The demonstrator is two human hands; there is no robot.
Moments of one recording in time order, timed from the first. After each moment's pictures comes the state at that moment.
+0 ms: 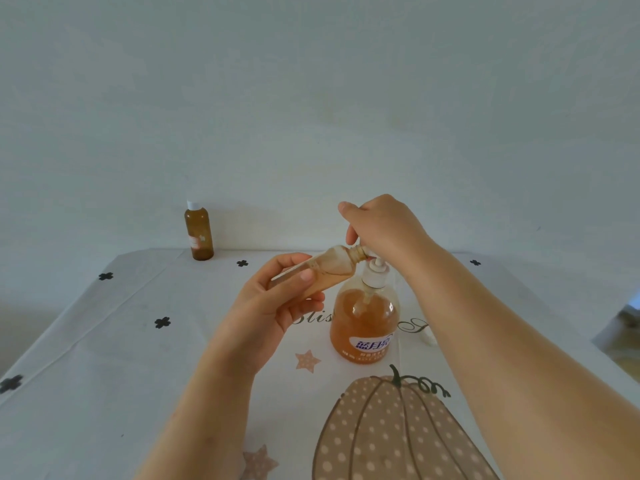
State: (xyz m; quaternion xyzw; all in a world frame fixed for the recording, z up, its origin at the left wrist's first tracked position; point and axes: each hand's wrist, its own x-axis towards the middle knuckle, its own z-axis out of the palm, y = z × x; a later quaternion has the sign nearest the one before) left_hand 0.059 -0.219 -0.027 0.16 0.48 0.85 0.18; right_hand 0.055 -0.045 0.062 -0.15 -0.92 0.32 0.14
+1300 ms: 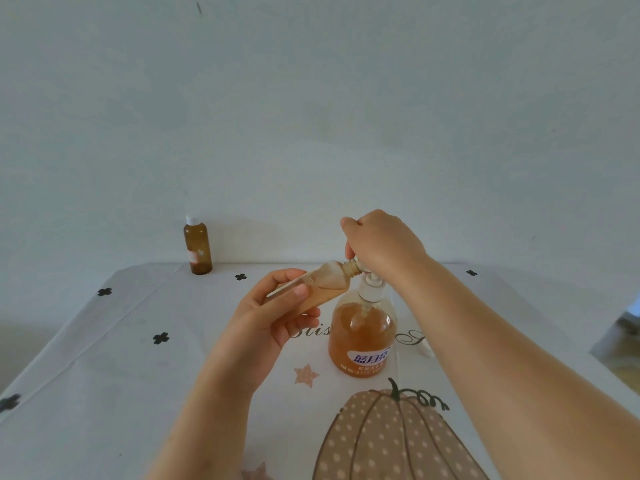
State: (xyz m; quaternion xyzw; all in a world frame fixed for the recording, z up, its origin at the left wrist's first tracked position) left_hand 0.062 -0.221 -0.027 0.17 0.48 0.84 0.18; right_hand 0.048 -0.044 0.059 -0.18 -0.93 0.27 0.14
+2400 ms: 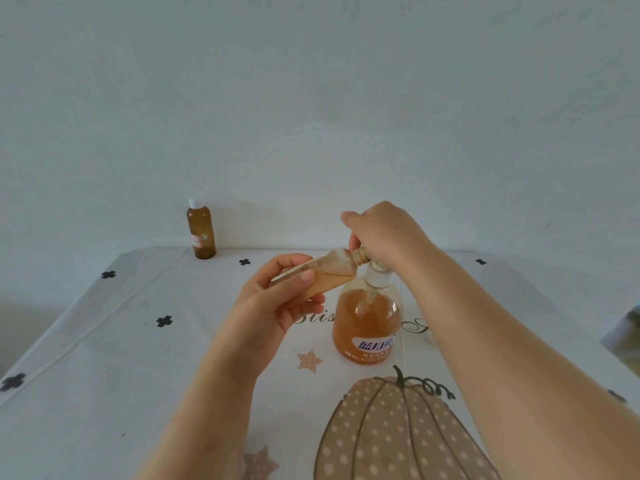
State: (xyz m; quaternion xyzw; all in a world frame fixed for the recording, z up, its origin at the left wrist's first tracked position) left_hand 0.058 -0.218 -0.030 0.16 0.49 0.84 0.17; right_hand 0.043 -0.041 0.050 -0.18 -0.93 0.29 0.10
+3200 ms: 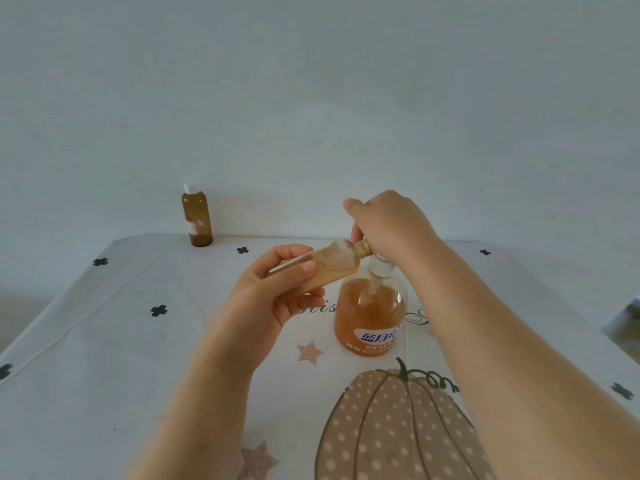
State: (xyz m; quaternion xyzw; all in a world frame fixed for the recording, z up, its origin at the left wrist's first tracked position) left_hand 0.054 -0.220 -0.034 0.16 0.49 0.84 0.18; right_hand 0.040 -0.040 0.043 -0.18 -0.94 0.27 0.13
